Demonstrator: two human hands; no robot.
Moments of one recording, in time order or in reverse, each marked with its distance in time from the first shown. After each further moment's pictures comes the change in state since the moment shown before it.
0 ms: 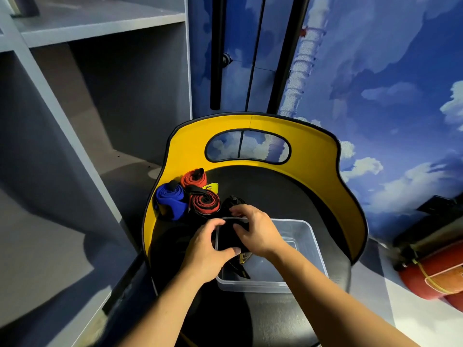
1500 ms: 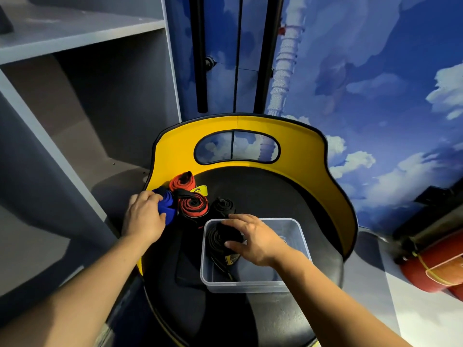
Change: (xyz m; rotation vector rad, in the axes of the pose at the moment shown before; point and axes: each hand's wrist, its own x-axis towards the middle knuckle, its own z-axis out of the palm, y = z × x) left_hand 0.072 -0.012 -0.095 0.840 0.287 0.077; right_hand -0.017 0.034 -0.011 -0.165 -0.189 -0.107
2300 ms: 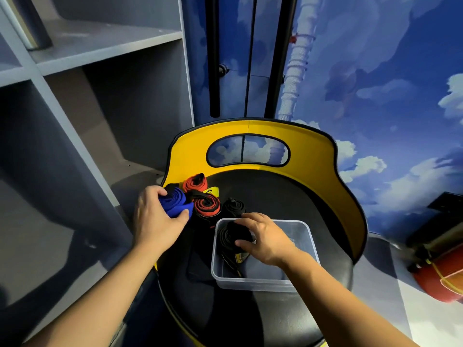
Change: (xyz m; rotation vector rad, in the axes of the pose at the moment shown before) left_hand -0.048 0.025 -0.044 -0.455 0.259 -0.102; right_hand -0.005 -0.012 -0.005 -0.036 0.023 0.050
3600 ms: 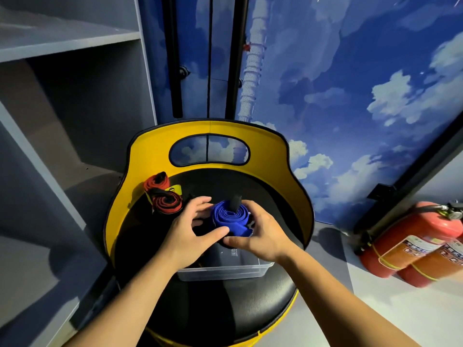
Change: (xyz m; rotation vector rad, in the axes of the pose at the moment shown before) left_hand -0.077 0.080 0.057 -0.553 -0.541 0.153; right_hand -0.082 0.004 -0.063 0.458 0.238 0.128
